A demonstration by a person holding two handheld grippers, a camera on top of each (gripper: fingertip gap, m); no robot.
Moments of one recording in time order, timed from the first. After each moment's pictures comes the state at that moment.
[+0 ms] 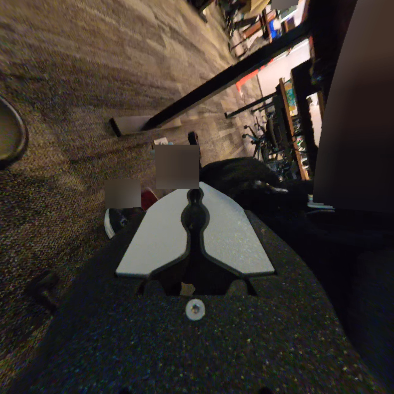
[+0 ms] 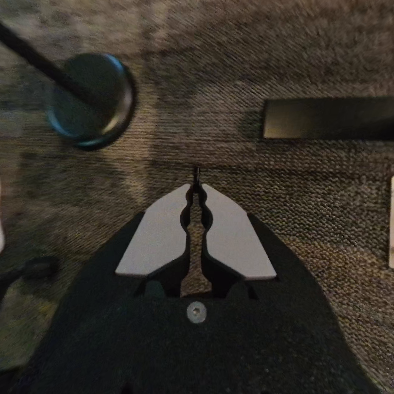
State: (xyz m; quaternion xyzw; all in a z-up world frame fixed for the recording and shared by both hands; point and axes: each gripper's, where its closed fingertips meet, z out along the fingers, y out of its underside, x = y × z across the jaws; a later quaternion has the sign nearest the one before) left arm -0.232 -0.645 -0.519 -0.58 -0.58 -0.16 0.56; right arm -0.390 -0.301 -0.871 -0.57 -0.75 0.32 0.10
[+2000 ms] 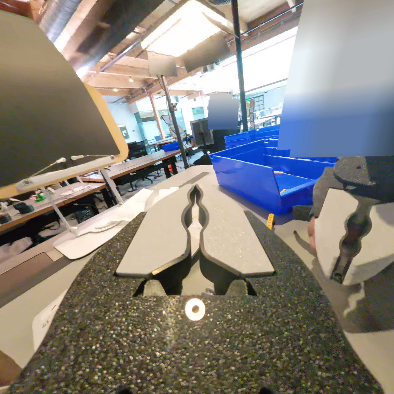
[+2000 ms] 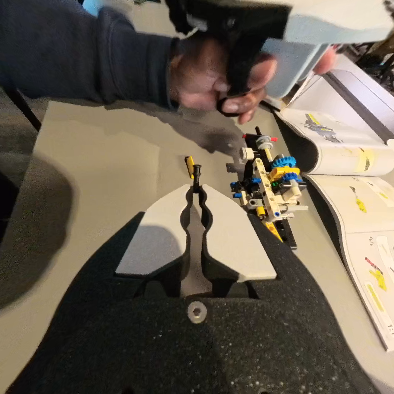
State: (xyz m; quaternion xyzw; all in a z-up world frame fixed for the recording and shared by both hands) left arm -0.085 0.013 -0.091 -0.56 0.31 -0.22 0.74; right arm -0.038 -0.086 -0.196 -0.56 -0.64 0.32 0.41
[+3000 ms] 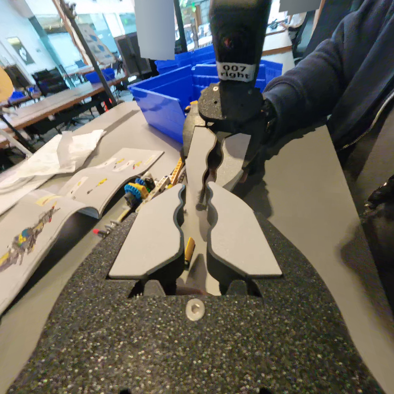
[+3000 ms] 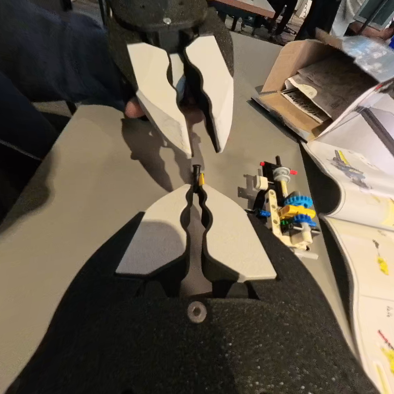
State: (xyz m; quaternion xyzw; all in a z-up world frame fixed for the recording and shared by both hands) left arm -0.052 -0.092 -0.156 -0.65 0.43 -0.25 0.58; right arm -0.058 -0.093 -0.194 -0.48 -0.70 0.36 0.39
